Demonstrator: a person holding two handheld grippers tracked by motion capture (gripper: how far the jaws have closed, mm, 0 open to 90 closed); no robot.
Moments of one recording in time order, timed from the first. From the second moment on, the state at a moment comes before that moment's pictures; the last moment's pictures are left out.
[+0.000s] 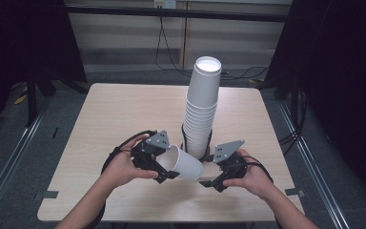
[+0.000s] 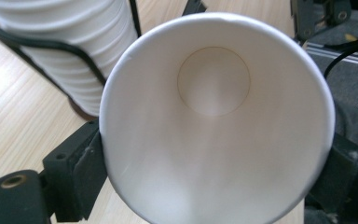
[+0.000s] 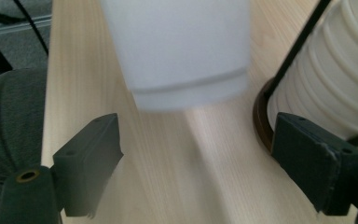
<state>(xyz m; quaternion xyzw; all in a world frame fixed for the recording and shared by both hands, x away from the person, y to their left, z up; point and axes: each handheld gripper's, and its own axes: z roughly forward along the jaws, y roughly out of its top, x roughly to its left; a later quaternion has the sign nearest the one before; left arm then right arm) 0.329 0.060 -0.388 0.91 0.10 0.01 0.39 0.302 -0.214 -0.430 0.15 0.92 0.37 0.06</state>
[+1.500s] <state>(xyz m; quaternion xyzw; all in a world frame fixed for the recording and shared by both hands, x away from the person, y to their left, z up) 0.344 0.115 -0.388 0.93 0.17 0.03 0.32 0.289 -0.253 -0.501 0.23 0.90 0.36 0.09</state>
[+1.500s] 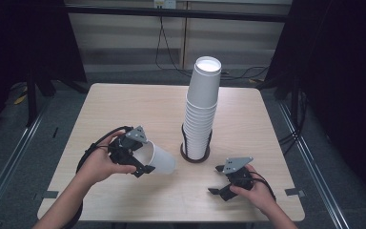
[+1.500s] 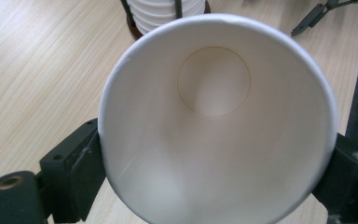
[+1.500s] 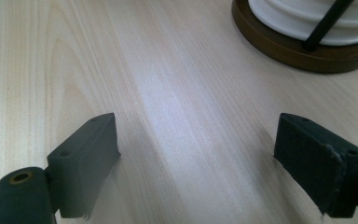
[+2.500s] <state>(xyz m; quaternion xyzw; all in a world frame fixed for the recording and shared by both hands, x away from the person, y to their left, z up) 0.356 0.139 -0.393 0.94 0.21 0.05 0.28 0.288 -0.254 -0.503 0.24 0.89 0.37 0.09</state>
